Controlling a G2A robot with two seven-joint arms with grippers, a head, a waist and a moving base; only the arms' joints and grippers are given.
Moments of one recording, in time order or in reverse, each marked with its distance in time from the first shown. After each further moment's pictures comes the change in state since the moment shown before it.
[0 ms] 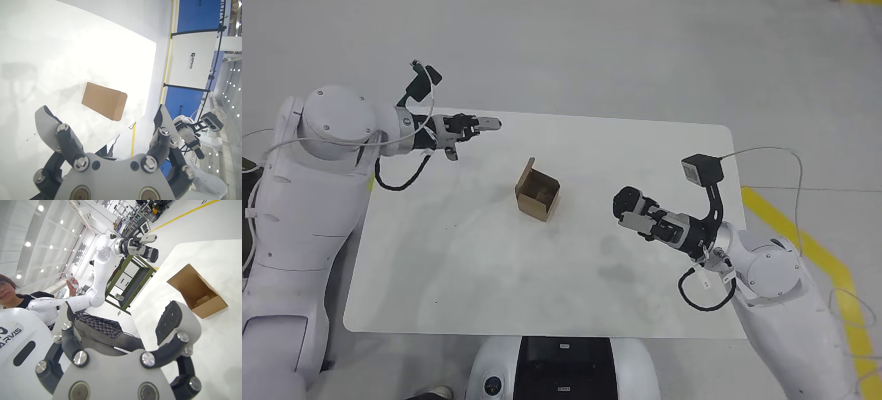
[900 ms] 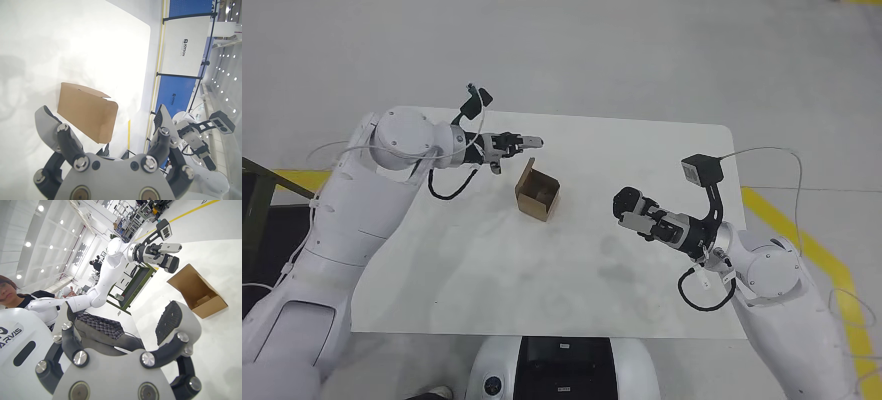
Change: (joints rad) left arm -0.049 -0.069 0.232 0.110 -0.134 -0.085 0.154; right arm 0.000 0.000 -0.001 0.000 -0.001 0.001 0.000
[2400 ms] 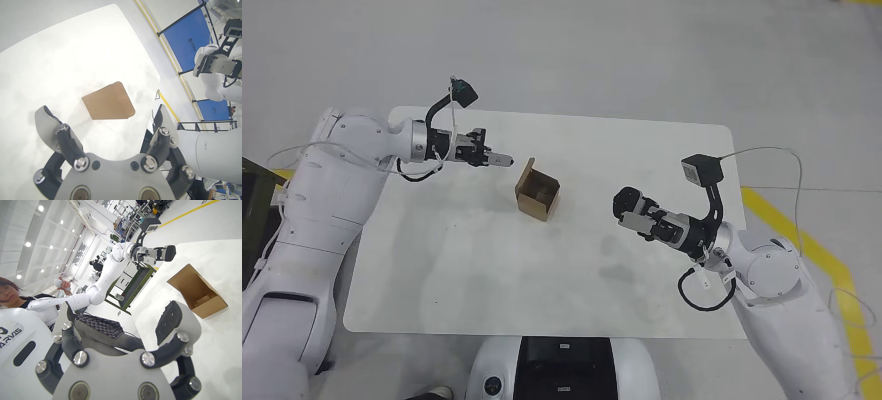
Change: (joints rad) left arm -0.052 0.052 -0.033 0.215 0.000 -0.884 -0.140; right arm 0.000 0.000 0.000 0.000 0.000 0.000 0.000
